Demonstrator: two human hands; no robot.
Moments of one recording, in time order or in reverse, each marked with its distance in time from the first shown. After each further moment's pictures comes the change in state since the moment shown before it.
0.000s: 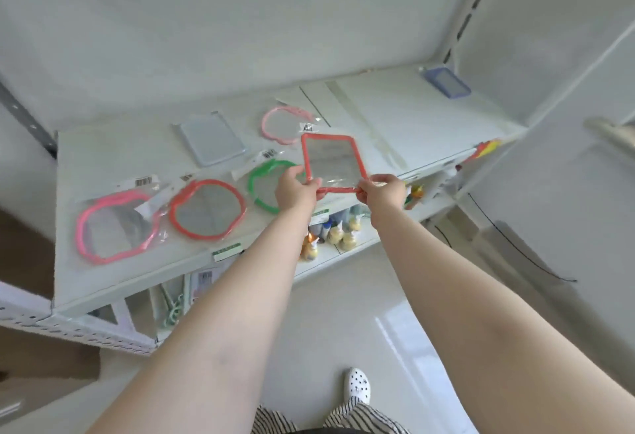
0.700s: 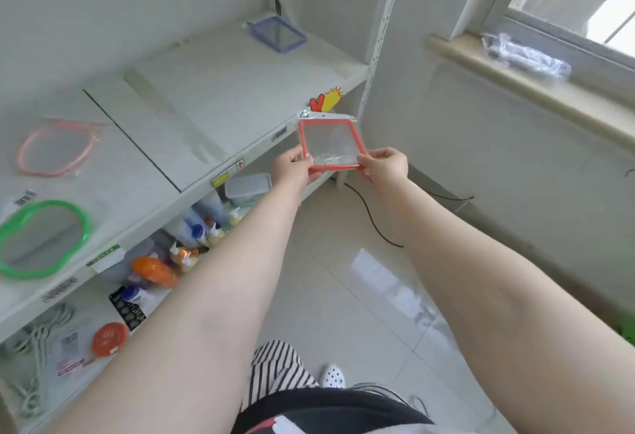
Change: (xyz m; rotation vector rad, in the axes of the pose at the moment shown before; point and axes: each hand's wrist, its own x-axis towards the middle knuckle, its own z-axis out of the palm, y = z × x) left_hand -0.095 -0.043 0.406 0.049 -0.423 -0.148; right_hand 0.197 -0.001 -0.380 0.012 0.226 0.093
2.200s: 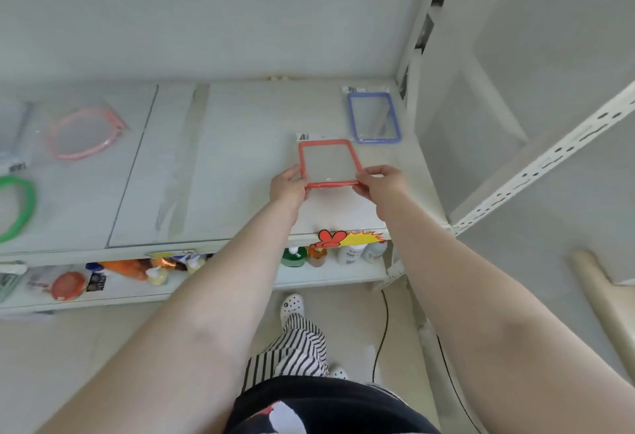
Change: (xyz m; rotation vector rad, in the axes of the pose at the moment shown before) left_hand 0.333 0.107 0.093 -0.268 0.676 0.010; right_hand 0.378 -0.181 0.188 -0.096 -0.745 -0.029
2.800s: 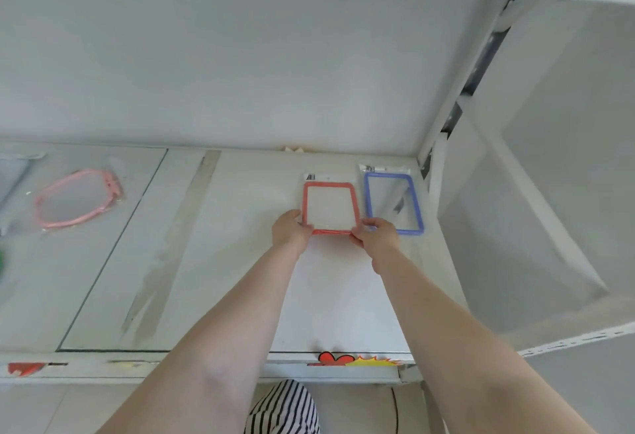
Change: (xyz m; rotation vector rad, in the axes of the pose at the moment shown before) left_hand 0.125 0.047 0.022 0.496 0.112 0.074; right_hand 0.133 -0.017 0.061 -0.263 -0.047 -0.012
